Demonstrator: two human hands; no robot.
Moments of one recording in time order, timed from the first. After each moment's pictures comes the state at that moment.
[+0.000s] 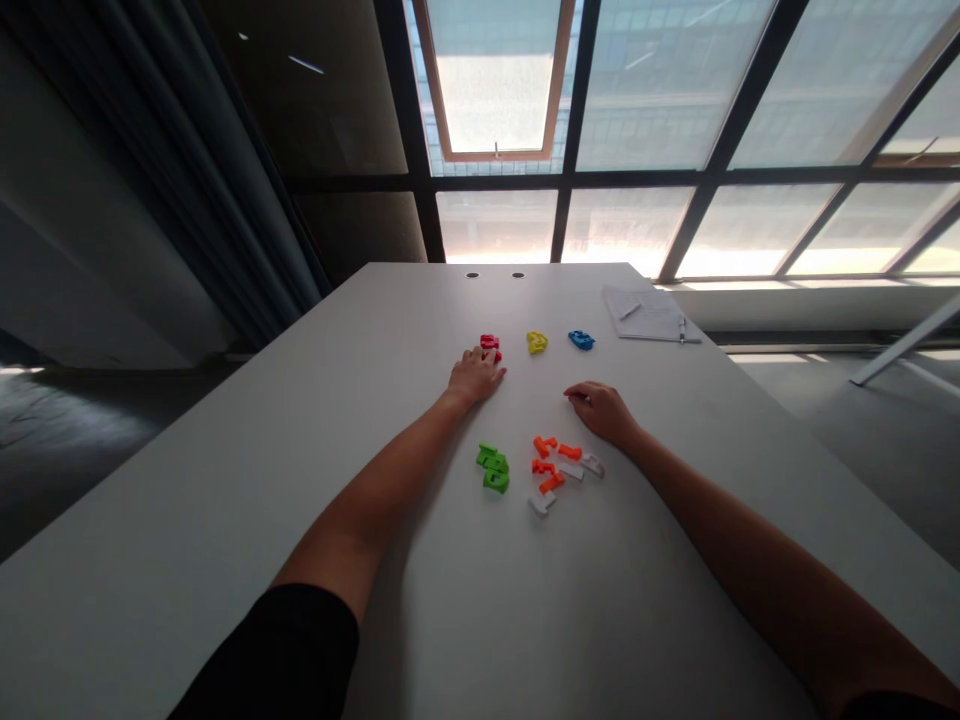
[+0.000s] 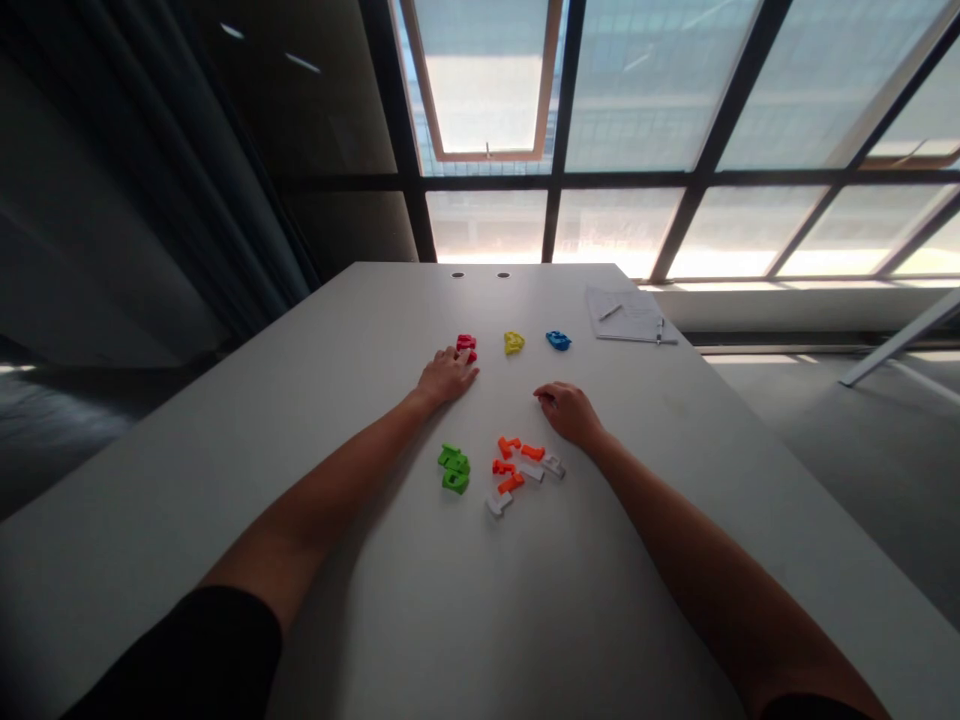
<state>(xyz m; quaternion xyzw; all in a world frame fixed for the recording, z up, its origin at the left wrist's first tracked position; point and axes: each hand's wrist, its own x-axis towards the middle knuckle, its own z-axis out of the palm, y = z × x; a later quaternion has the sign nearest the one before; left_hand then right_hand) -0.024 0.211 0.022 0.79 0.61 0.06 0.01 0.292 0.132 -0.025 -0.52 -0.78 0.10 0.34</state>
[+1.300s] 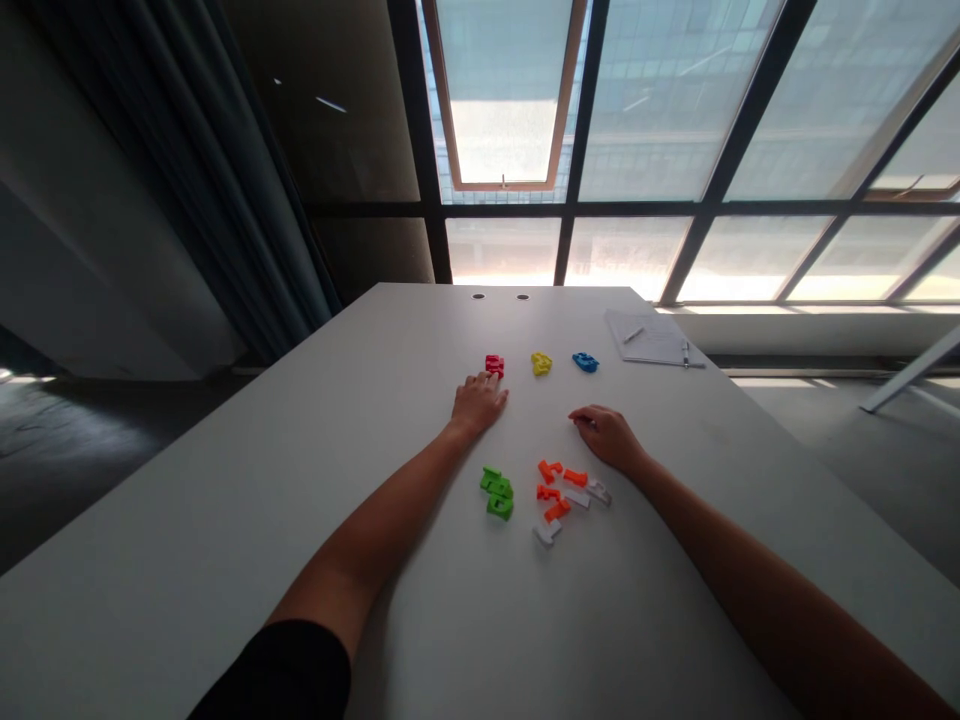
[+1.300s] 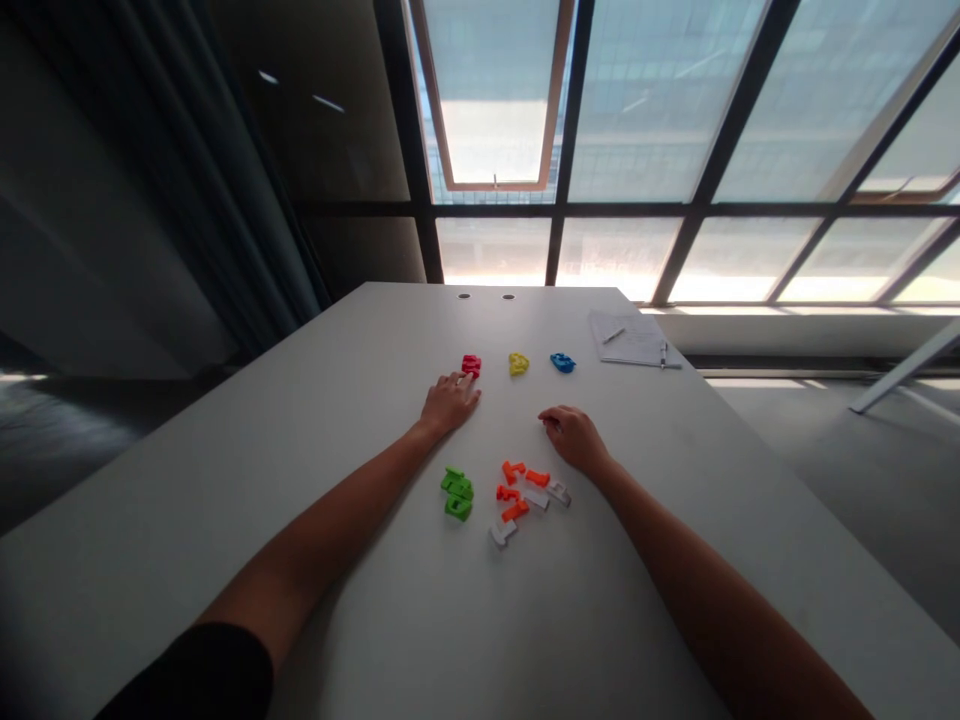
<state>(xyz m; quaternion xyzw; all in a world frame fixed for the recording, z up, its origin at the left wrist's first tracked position) -0.023 0.192 0.015 0.77 0.62 0.11 0.00 0.291 0.130 -0.027 -0.52 -0.77 0.10 0.35</state>
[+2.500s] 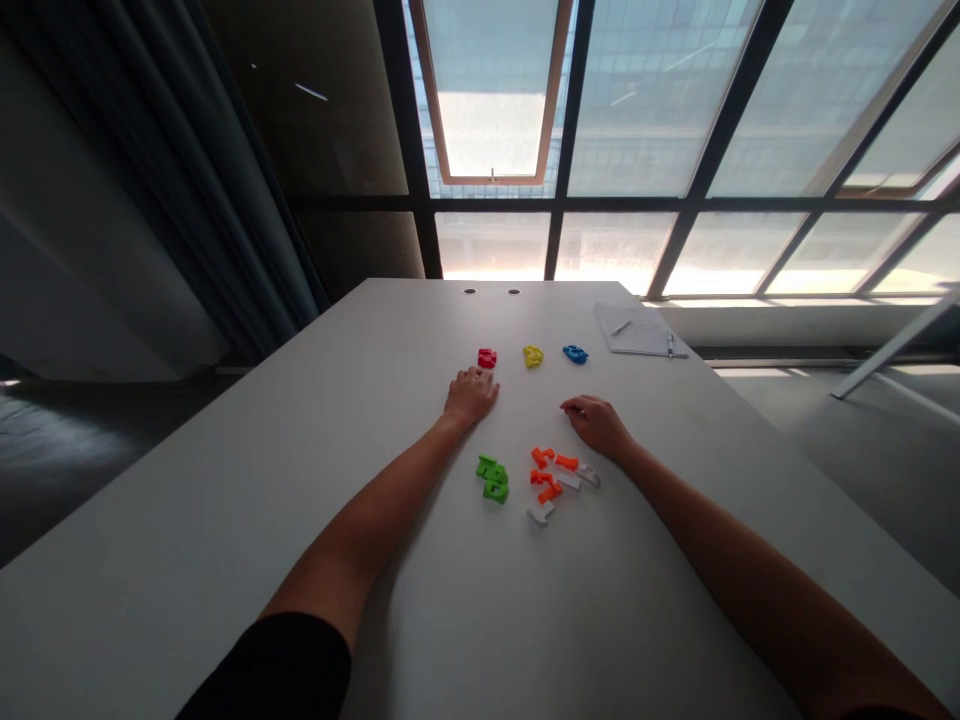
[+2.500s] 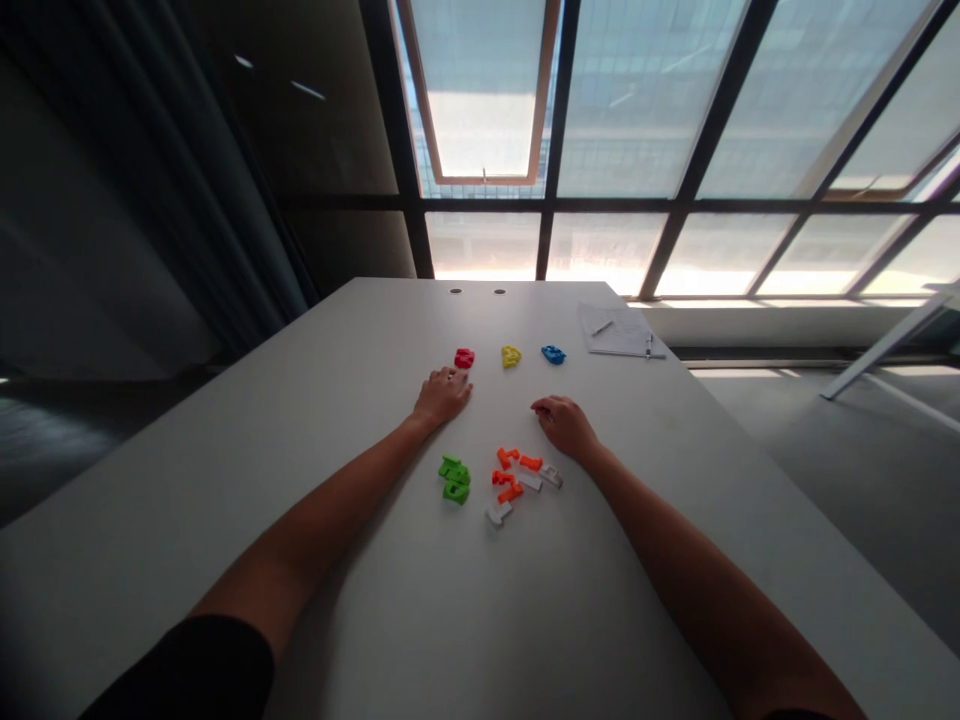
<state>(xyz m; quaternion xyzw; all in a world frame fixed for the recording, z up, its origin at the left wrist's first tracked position) -0.028 0.192 0.014 0.78 0.62 0.11 0.01 0.288 0.125 -0.021 -0.53 -0.78 0.08 0.34</state>
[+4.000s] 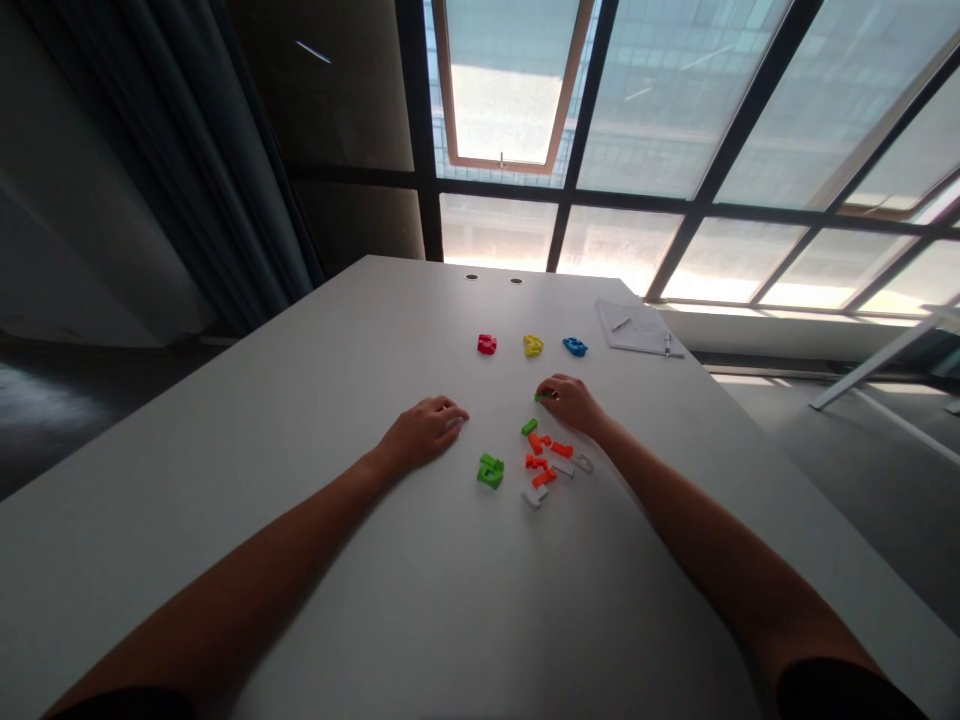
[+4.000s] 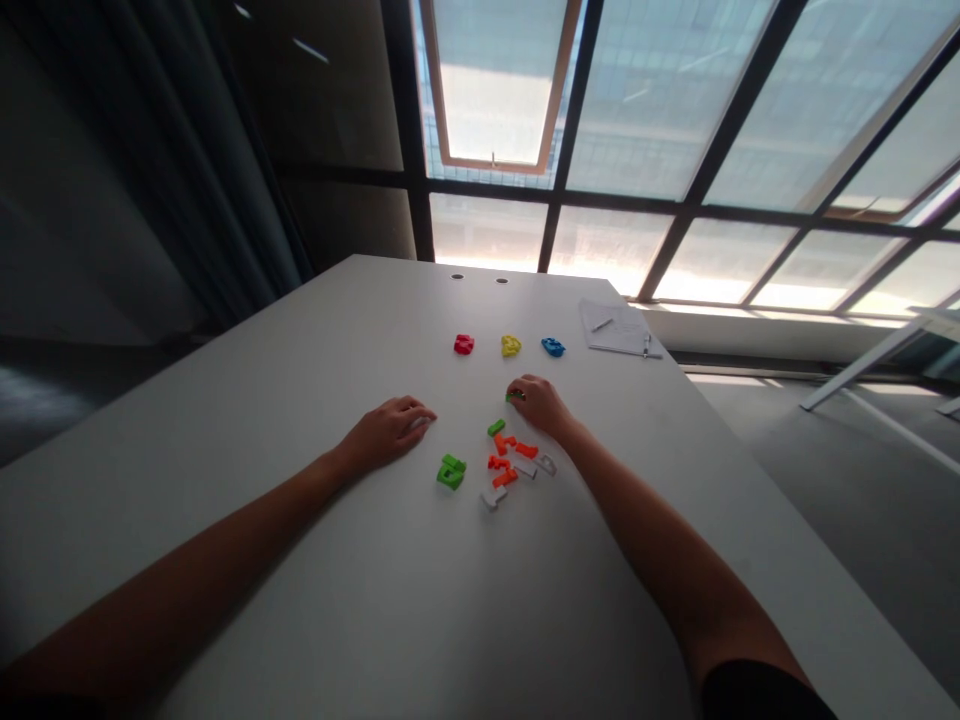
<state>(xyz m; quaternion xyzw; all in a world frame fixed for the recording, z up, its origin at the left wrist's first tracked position) -0.132 0.082 0.002 0.86 0.46 0.20 0.06 0.250 0.149 0.003 -0.48 -0.83 0.10 0.27</state>
